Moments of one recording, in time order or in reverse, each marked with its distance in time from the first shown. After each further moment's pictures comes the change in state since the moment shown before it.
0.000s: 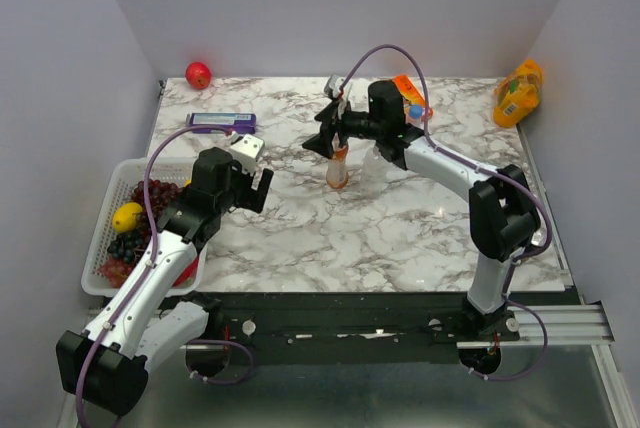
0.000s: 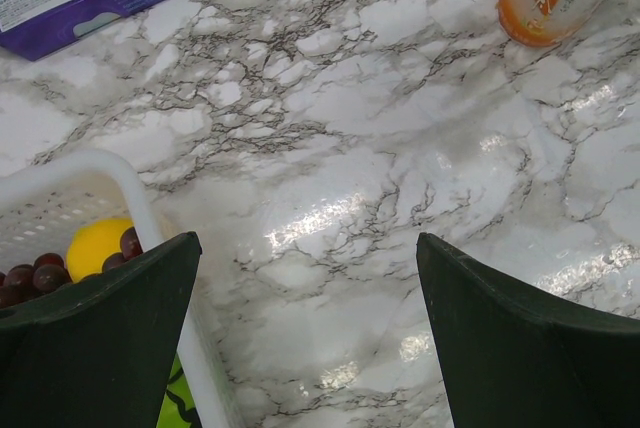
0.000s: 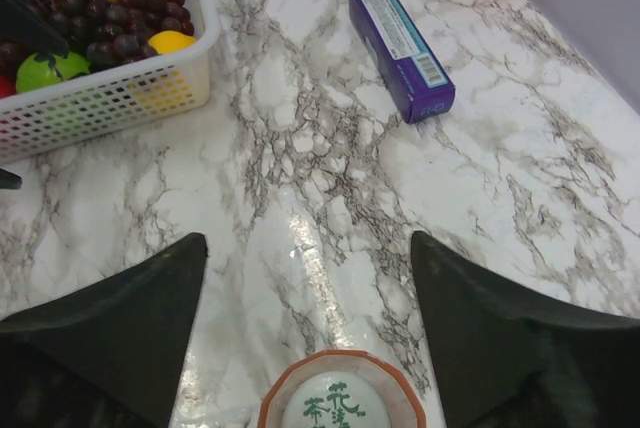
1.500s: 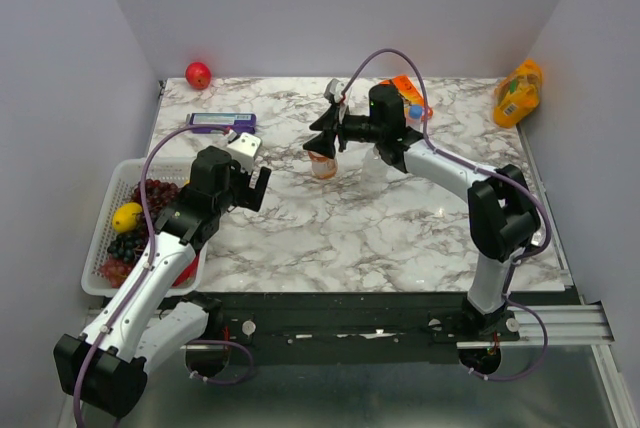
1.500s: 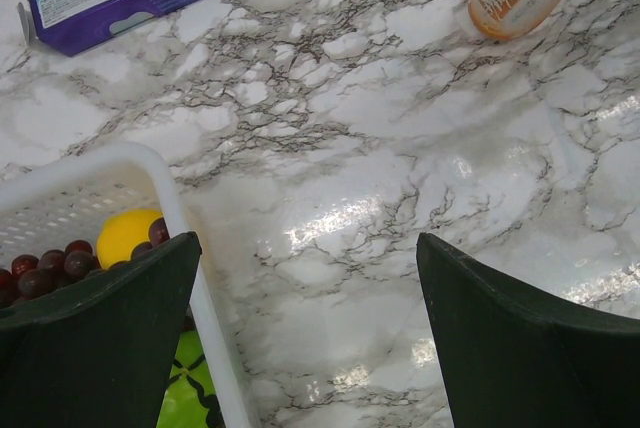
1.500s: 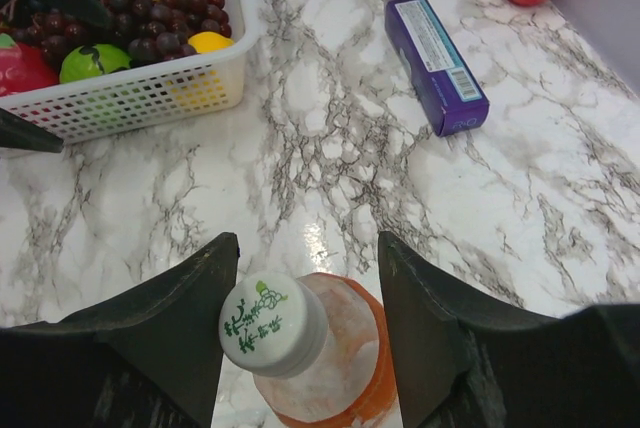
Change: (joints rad) left arm -0.006 -0.013 0.018 -0.019 -0.059 0.002; right arm 0.000 -0.012 -0.047 0.059 -0.079 0.003
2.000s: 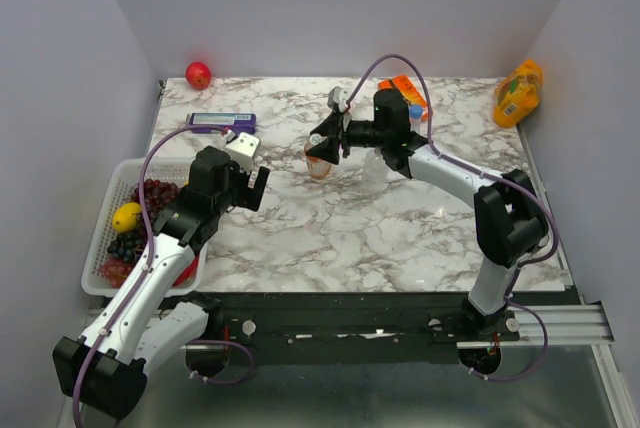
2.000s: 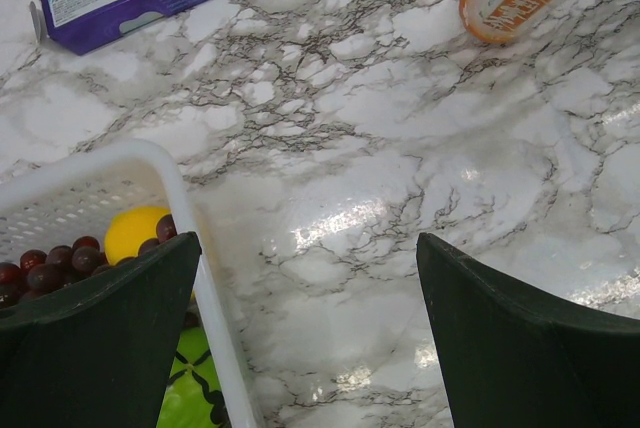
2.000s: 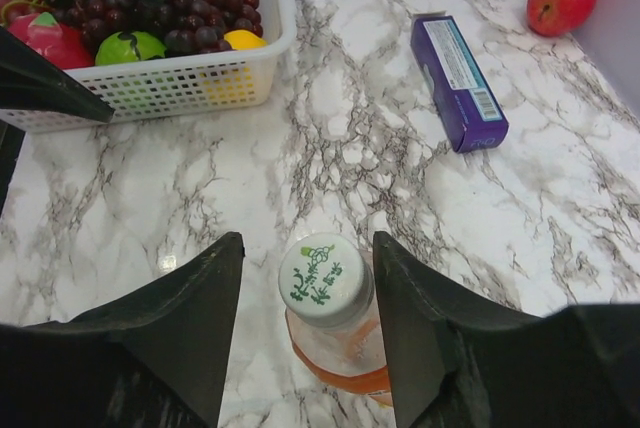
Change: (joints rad) left arm 0.000 -0.010 0.000 -0.003 -0.017 0.000; right arm 0.000 -0.056 -0.069 0.037 -0.064 -0.054
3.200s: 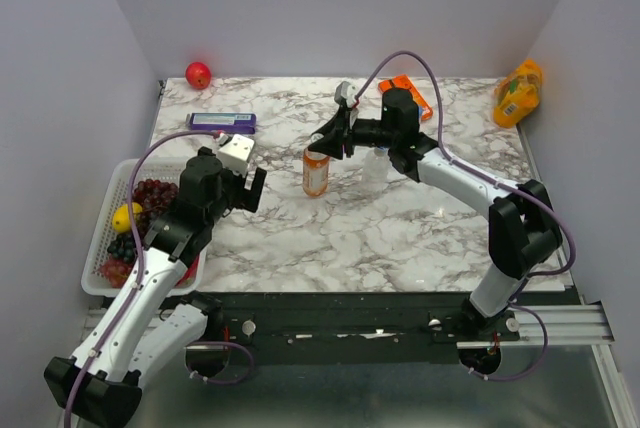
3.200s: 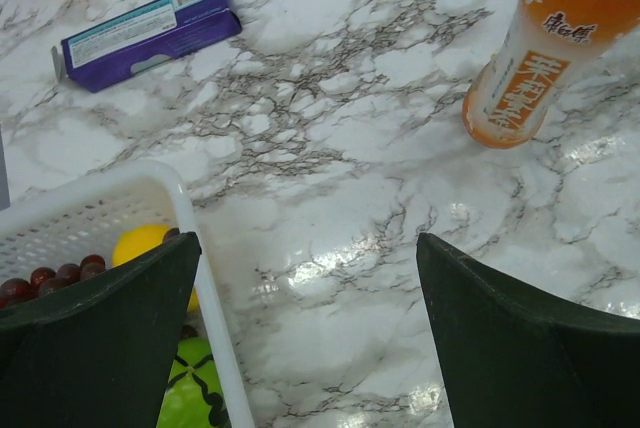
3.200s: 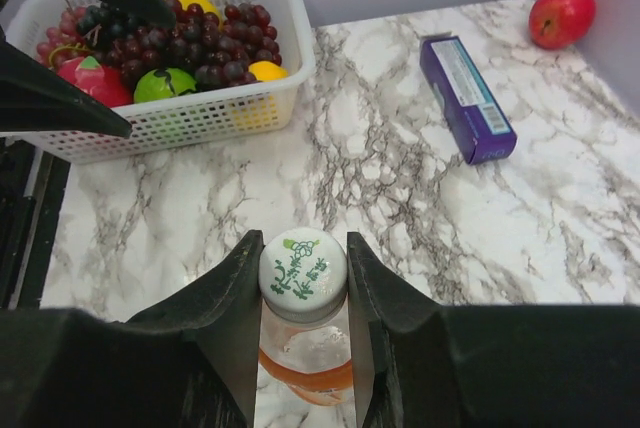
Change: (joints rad) left arm -0.038 -0.106 0.000 -0.002 0.006 -0.009; right arm 0.000 -0.090 -0.014 -0.041 0.015 0.096
